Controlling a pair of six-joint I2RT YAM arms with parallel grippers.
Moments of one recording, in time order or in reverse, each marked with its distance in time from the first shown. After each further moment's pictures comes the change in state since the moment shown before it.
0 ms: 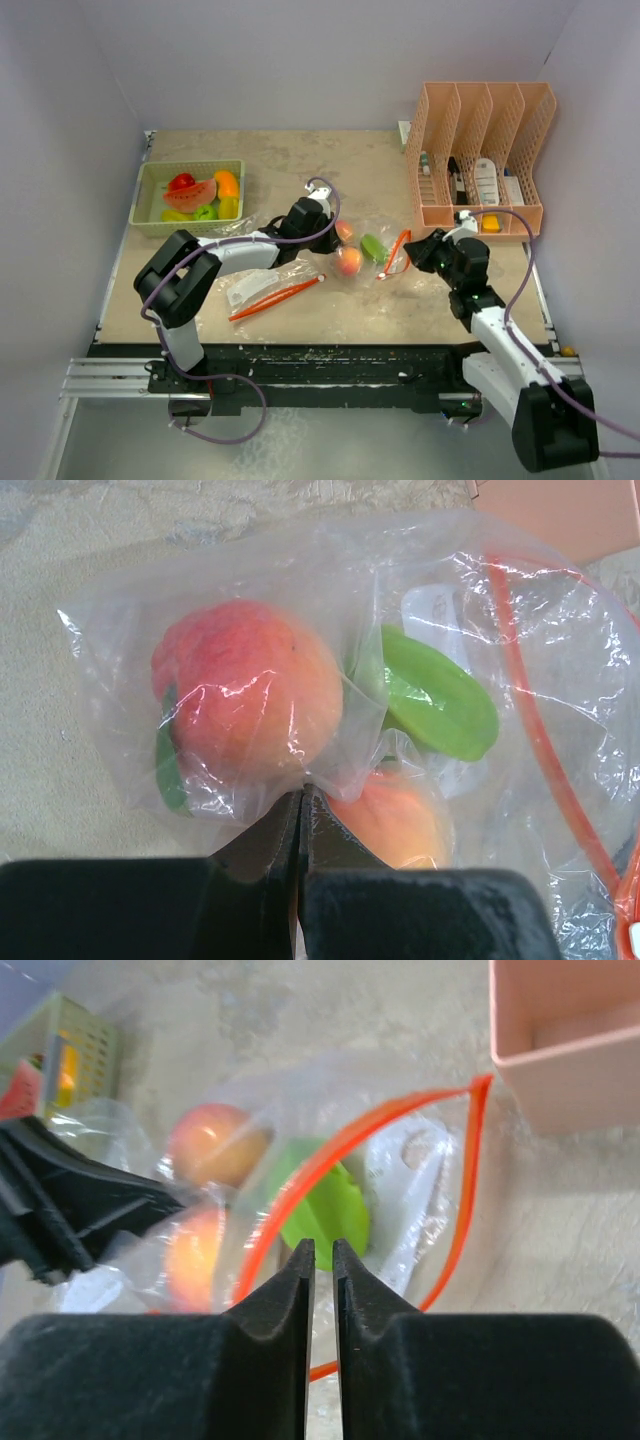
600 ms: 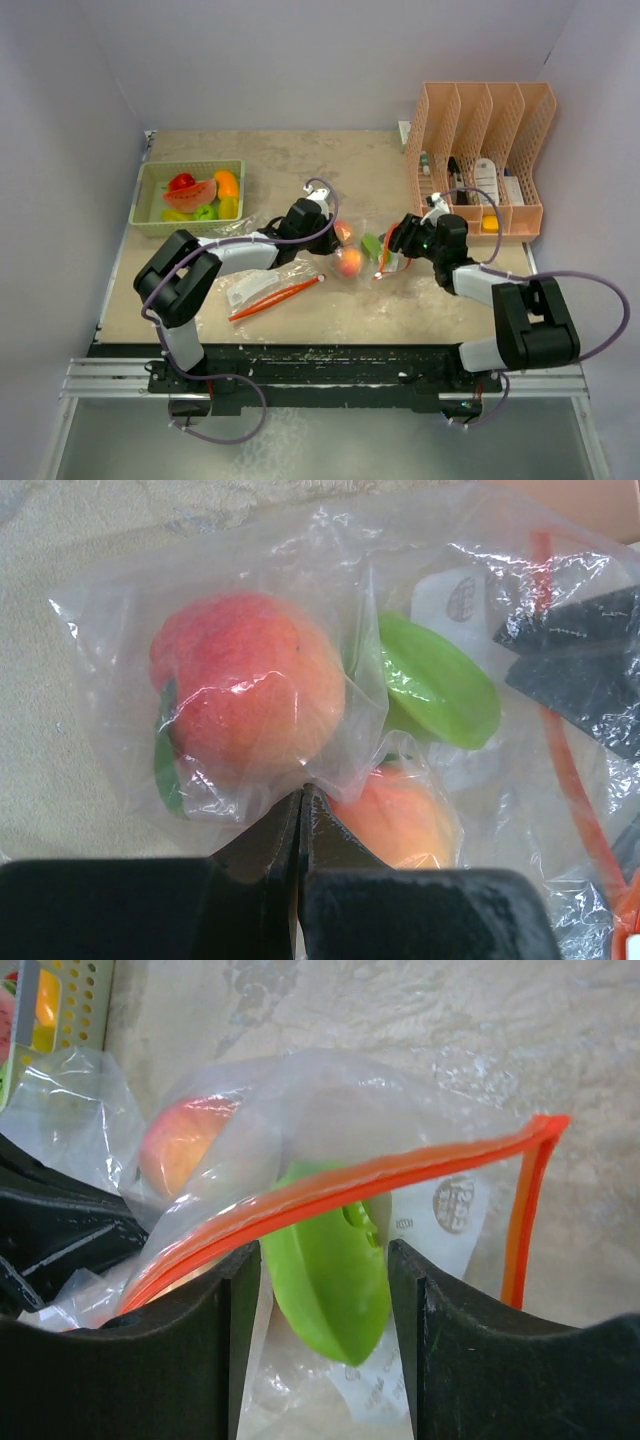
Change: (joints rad) left arm 0.006 0.001 -0.016 0.014 0.019 -0.015; right arm 0.001 0.550 0.126 0.274 -0.171 -0.049
